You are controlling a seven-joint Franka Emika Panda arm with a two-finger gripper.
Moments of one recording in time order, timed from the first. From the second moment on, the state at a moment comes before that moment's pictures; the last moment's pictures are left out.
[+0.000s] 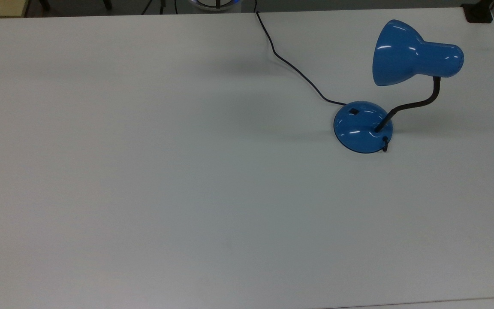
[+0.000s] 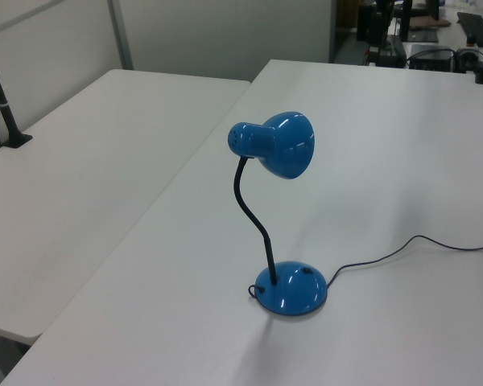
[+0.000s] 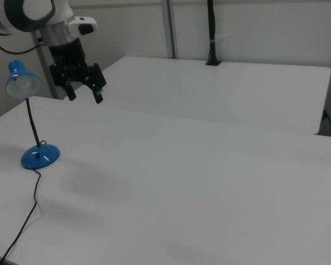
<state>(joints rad) -0.01 -0.09 0.07 -1.69 -0.06 1.66 -0.01</state>
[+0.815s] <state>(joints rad) -0.01 -0.09 0.07 -1.69 -0.04 1.66 -0.01</state>
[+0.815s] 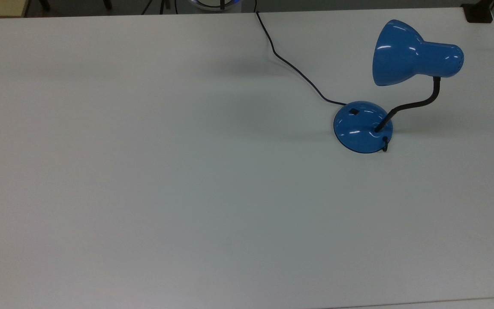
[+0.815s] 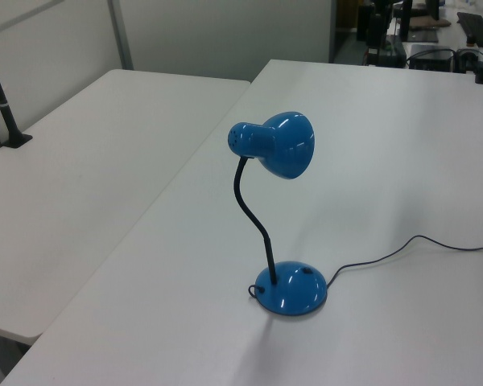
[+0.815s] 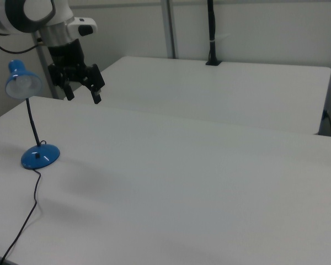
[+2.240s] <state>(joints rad) 0.21 0.08 0.18 -1.82 0.02 1.79 0.10</state>
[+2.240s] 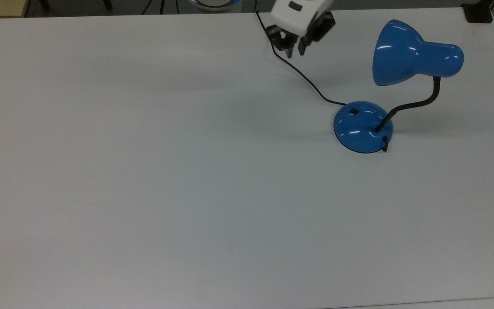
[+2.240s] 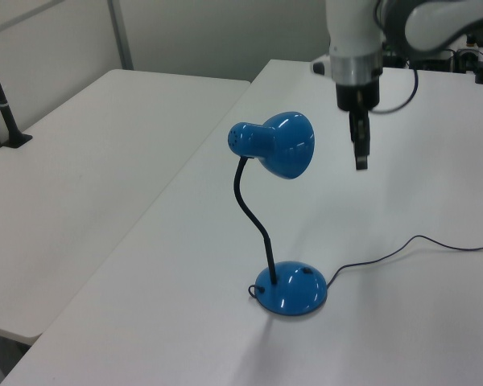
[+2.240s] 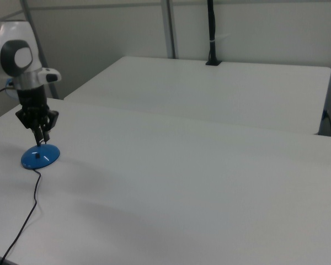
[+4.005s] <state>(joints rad) 0.28 0.33 0.30 -1.98 0.23 2.57 0.59</state>
